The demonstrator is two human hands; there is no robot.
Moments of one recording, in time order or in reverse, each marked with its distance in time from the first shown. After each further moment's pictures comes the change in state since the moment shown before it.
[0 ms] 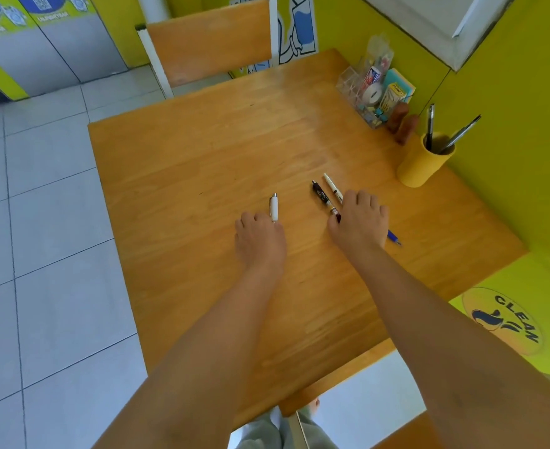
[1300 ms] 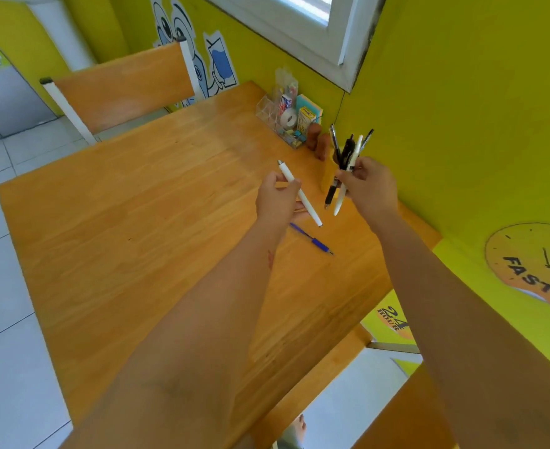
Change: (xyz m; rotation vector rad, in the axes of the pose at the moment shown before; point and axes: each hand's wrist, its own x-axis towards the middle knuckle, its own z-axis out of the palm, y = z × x) left_hand 0.020 0.166 -0.005 -1.081 -0.484 -0.076; right_hand 0.047 0.115 -0.091 0.892 0.130 0.344
